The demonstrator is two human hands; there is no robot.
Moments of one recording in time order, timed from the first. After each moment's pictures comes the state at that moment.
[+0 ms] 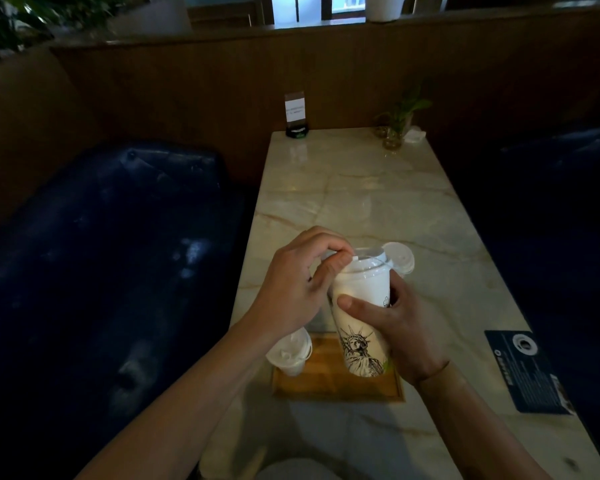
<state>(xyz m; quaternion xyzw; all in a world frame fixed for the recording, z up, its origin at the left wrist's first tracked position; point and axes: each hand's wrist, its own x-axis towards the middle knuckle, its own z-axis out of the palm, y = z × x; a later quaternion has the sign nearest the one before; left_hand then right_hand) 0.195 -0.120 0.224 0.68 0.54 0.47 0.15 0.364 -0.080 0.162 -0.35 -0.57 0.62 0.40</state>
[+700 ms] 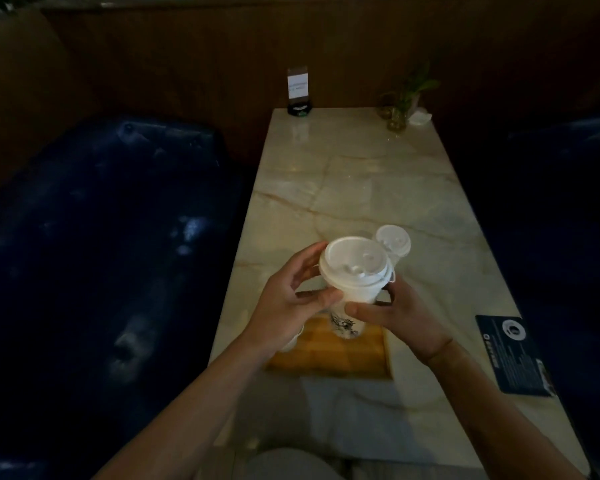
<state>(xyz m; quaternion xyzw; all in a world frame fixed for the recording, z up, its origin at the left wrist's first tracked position) 0.209 -0.150 0.160 0.45 0.56 0.55 0.43 0.393 -0.063 0.131 -0.39 -0.66 0.59 0.26</state>
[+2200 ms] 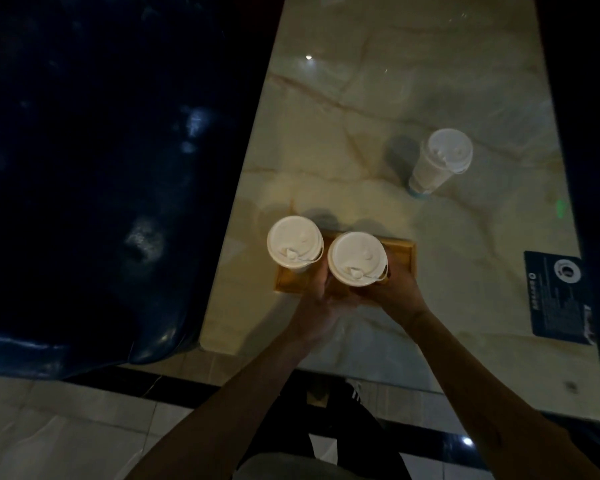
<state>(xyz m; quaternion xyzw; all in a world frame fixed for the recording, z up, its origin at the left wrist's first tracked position) 0.245 -0.182 -0.044 0.31 0.64 0.47 0.52 0.376 -0.079 -0.035 -0.50 -0.67 0.53 0.16</state>
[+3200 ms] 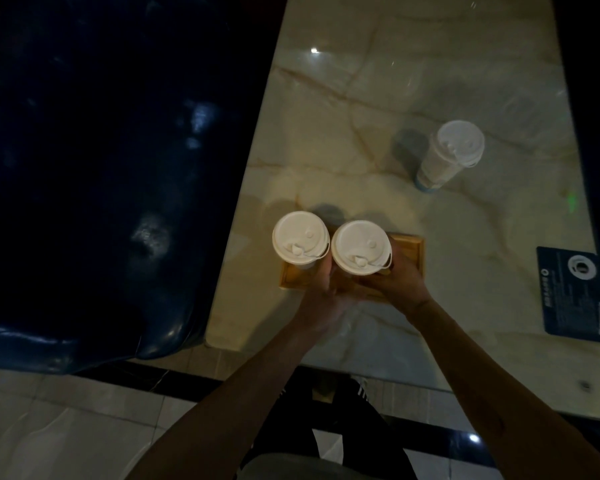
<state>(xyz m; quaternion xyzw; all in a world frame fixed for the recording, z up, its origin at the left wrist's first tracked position) 0.243 -0.174 -0.054 0.32 0.63 0.49 0.51 0.366 -0.072 -0.038 -0.45 -0.66 0.57 0.19</state>
